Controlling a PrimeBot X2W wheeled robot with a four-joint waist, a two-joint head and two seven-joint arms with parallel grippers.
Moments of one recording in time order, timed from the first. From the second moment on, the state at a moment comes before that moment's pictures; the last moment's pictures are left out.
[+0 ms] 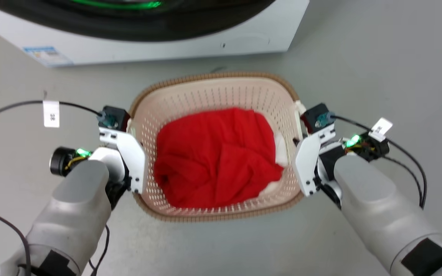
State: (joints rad) left arm -0.92 0.27 -0.79 1.17 -0.72 -0.13 0.10; right arm -0.94 -0.05 0.78 1.23 0.46 0.12 0.04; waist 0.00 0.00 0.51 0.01
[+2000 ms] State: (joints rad) left arm -0.61 0.26 -1.12 1.17 -1.06 -0.13 0.23; right arm -0.61 -0.06 1.08 1.27 0.81 0.12 0.16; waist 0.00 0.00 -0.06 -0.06
